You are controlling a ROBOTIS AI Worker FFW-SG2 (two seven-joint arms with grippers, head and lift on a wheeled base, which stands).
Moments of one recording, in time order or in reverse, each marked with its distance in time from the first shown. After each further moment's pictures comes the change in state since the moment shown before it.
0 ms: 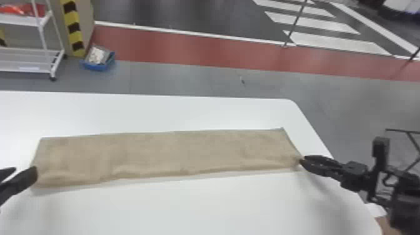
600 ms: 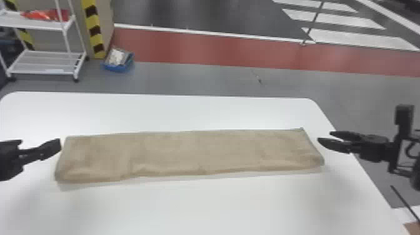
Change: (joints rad) left arm -0.243 0.044 0.000 0.186 -0.015 0.062 -0.065; right arm -0.196 -0.021 0.086 -0.024 0.038 0.234 0.012
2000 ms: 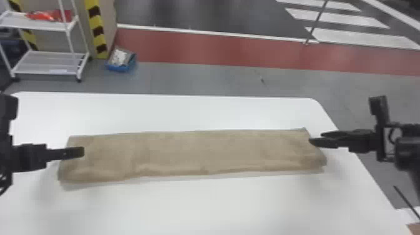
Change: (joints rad) left arm -0.229 0.011 -0.085 0.194 -0.031 0.313 -0.117; right arm -0.250 -0.034 0.162 0.354 0.184 -0.059 -0.031
